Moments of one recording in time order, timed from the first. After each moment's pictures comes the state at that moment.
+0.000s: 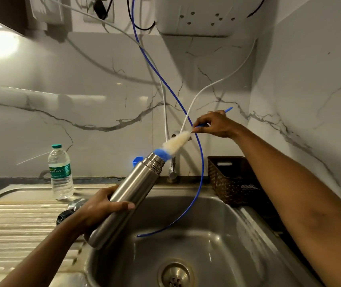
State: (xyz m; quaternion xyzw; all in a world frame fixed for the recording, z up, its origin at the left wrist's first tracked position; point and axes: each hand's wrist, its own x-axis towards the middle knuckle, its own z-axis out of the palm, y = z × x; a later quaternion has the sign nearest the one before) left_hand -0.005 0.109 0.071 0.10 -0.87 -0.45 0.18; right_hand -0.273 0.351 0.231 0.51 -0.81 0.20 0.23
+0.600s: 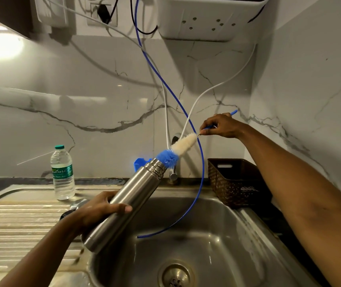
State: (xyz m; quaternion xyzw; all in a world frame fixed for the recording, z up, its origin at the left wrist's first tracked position) left_hand 0.009 0.113 0.081 0.09 -0.87 -0.47 0.12; right_hand -0.284 0.367 0.236 0.50 -0.82 0.20 0.19
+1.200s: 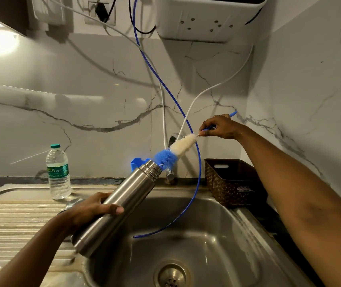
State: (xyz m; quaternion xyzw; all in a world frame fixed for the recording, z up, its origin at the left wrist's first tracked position) left_hand 0.017 0.113 0.084 0.10 -0.87 -0.48 0.07; right_hand -0.289 0.372 0.234 0.50 -0.83 0.19 0.17
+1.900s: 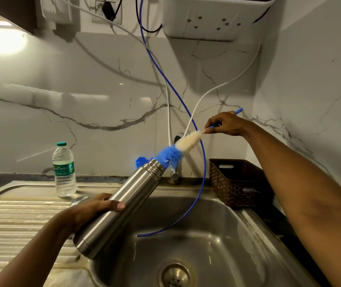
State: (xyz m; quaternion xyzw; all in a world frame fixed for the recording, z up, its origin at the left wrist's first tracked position) left_hand 0.014 0.088 0.070 0.14 -0.83 -0.53 0.06; right_hand -0.287 0.368 0.242 0.48 -0.84 0.18 0.16
